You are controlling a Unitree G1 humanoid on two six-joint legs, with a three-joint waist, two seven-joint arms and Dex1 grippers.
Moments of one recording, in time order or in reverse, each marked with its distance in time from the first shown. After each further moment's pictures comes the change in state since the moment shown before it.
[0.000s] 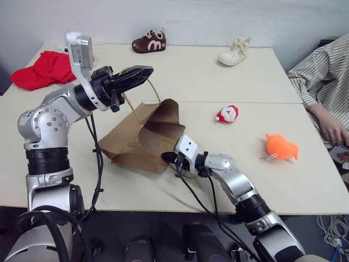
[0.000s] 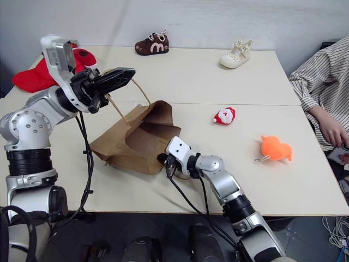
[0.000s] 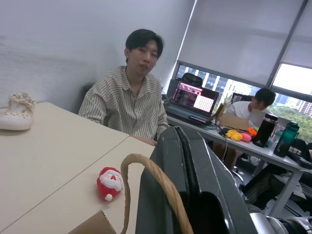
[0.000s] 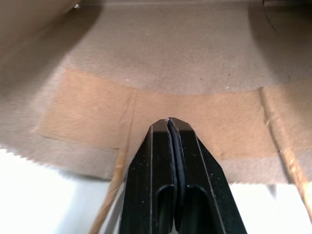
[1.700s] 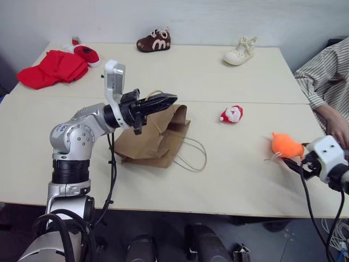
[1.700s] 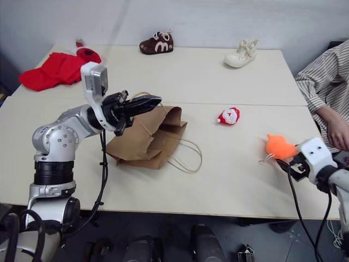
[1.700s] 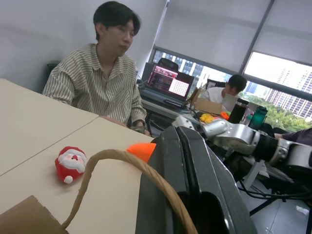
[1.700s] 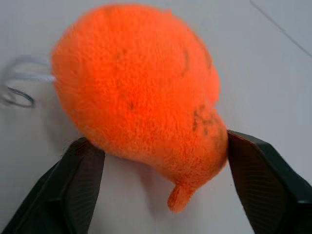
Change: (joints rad) left arm 0.098 -0.099 -0.098 -0.093 0.027 -0.024 -0.033; right arm 0.312 -0.680 -0.618 0.172 0.034 -0.123 0.025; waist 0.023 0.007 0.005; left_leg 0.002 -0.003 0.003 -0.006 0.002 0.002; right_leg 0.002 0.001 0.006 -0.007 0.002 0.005
